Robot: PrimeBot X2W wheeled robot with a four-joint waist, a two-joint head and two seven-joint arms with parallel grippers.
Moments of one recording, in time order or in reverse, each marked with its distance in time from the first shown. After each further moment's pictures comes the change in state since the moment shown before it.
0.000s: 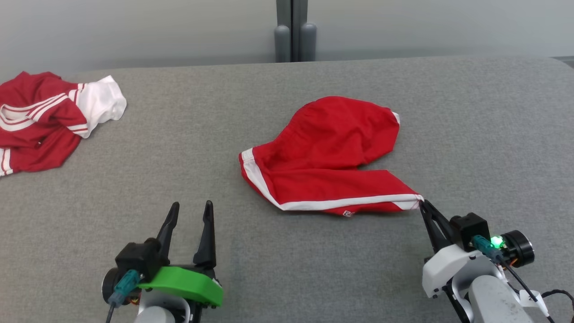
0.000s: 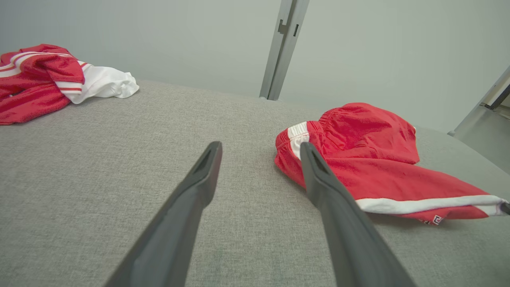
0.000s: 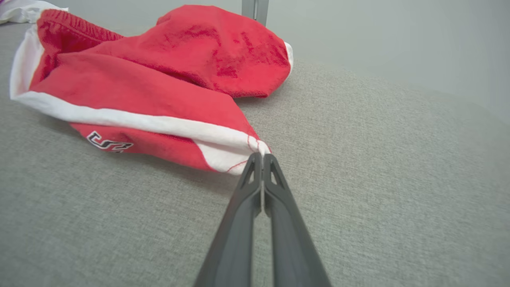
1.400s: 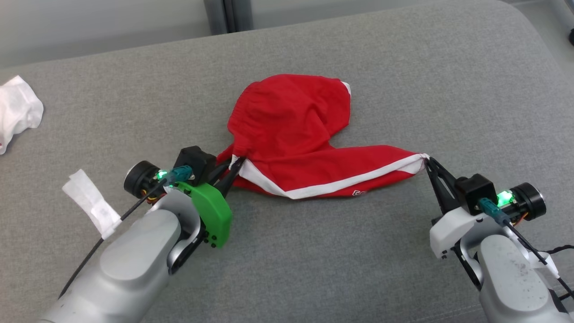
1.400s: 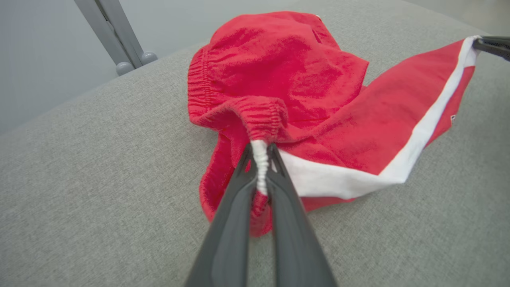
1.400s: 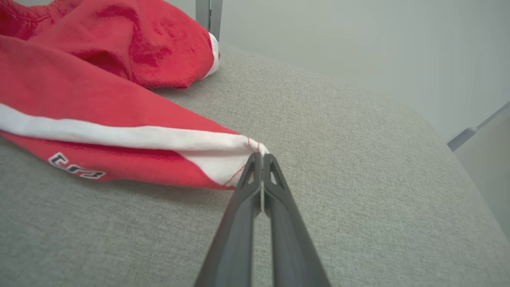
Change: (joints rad) left arm -0.631 0.282 -0.792 0.328 -0.346 -0.026 0.150; right arm -0.127 -0.083 0.054 -0.010 -0.026 0.000 0.000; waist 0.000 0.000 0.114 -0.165
